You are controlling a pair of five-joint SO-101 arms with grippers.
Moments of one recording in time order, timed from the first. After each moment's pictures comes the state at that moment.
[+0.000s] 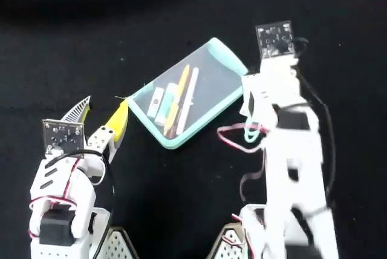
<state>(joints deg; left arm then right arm) -1.5 -103.9 74.9 50.1 -4.7 3.8 -30.5 43.7 39.3 13.4</state>
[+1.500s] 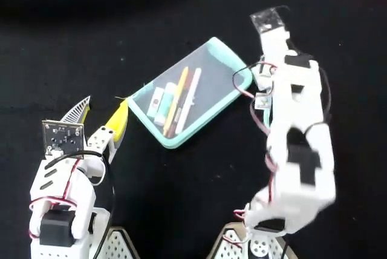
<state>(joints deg) -1.4 -103.9 75.1 50.1 -4.7 7.7 5.0 14.1 46.8 30.9</state>
